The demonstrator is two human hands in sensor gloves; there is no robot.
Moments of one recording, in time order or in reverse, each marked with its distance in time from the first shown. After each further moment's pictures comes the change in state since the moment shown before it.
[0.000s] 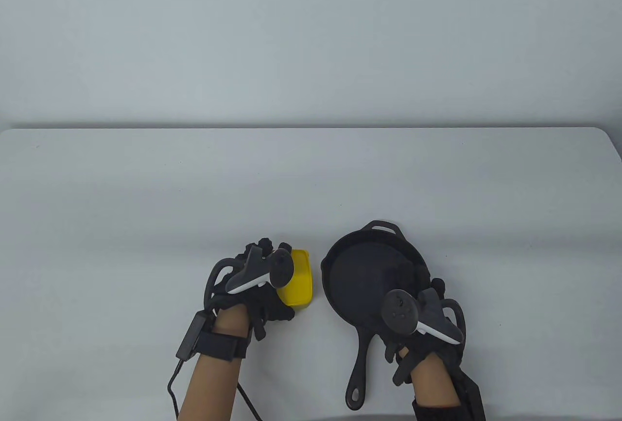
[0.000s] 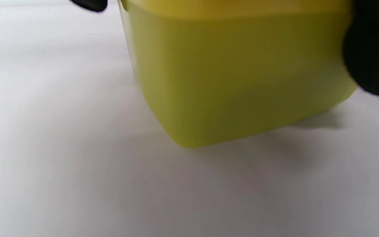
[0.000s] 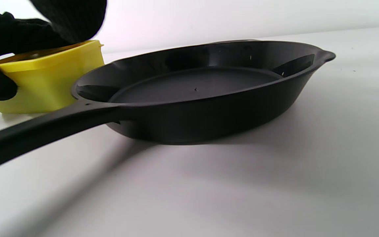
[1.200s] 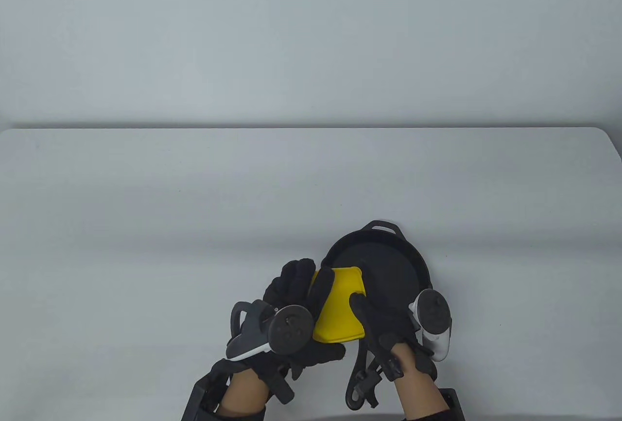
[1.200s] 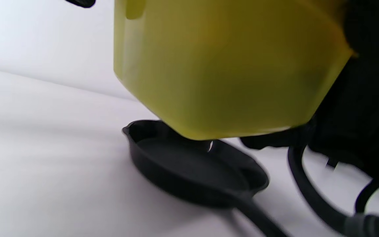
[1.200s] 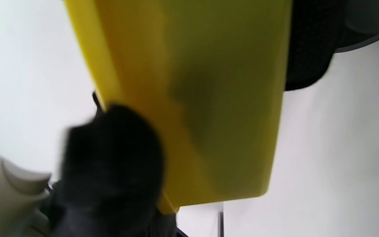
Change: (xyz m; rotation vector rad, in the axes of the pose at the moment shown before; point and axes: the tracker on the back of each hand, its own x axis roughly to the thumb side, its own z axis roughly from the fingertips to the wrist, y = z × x) left_hand 0.065 0.035 0.122 0.454 -0.323 0.331; right_hand 0.023 0.017 -0.002 -0.191 -0.303 -1.402
